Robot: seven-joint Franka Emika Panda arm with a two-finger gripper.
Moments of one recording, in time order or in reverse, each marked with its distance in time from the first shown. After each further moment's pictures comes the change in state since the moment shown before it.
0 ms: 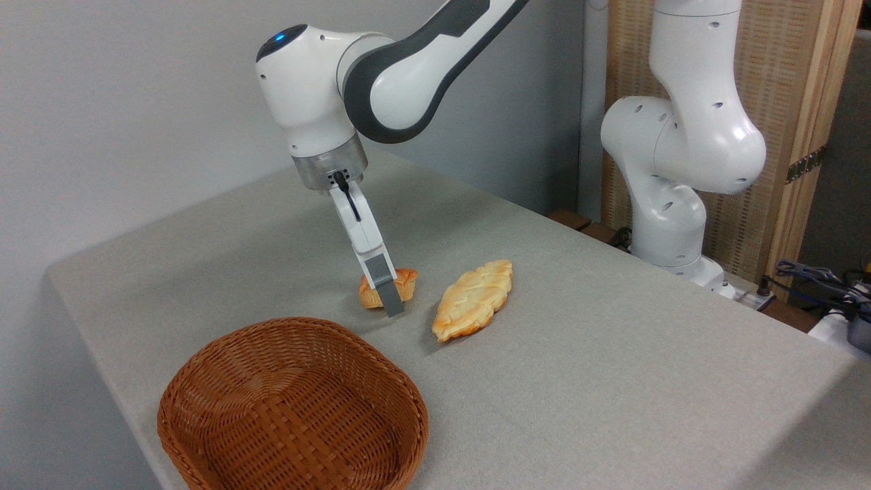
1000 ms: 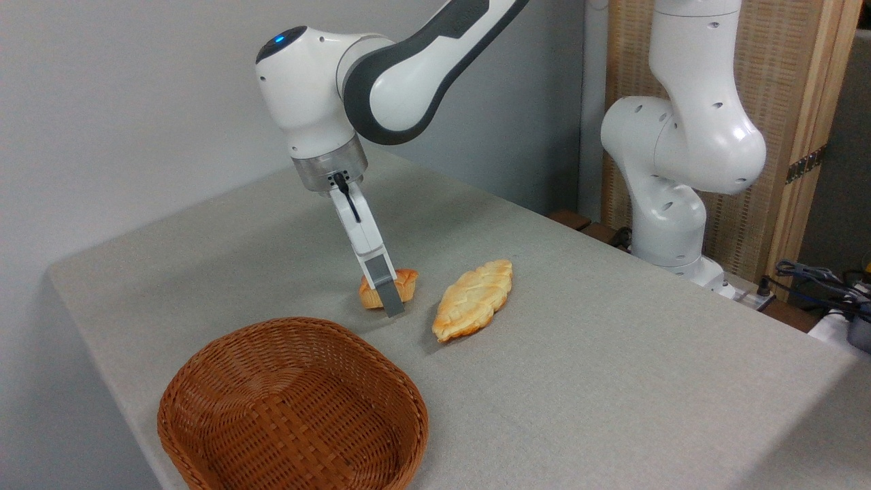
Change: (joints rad) arm 0.000 0.003 0.000 0.000 0.000 0.000 0.000
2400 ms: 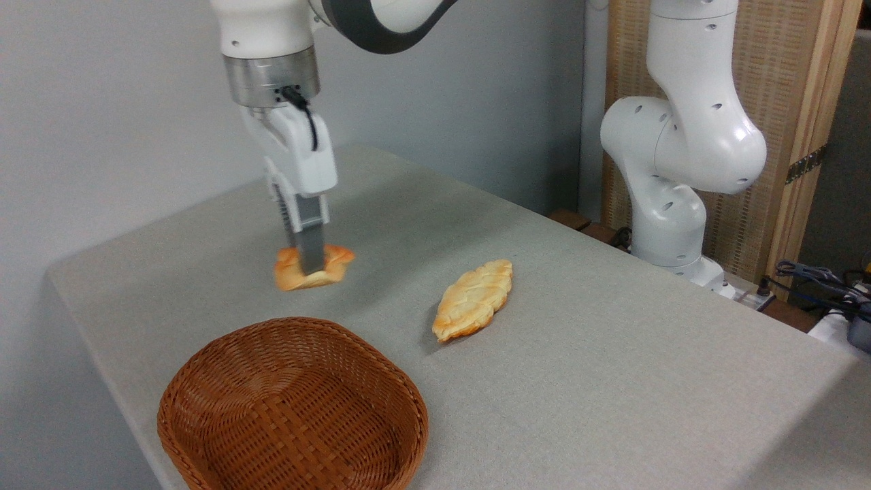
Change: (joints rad) arm 0.018 0.055 0.164 0.393 -0.050 -0.084 0.019
